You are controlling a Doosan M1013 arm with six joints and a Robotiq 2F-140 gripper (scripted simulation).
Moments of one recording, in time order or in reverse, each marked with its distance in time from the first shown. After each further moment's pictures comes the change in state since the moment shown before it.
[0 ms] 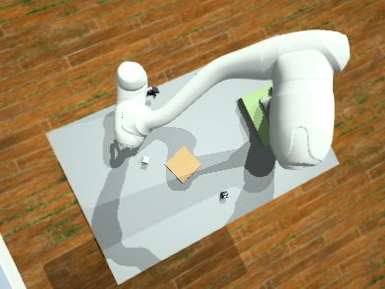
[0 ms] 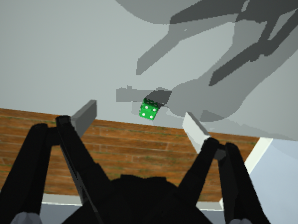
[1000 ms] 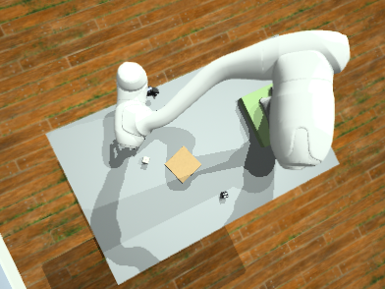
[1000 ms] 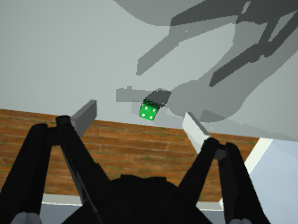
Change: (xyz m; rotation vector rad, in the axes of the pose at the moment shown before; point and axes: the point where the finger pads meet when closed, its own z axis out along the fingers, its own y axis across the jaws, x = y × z) arm 0.001 0.000 0.000 0.000 0.000 0.000
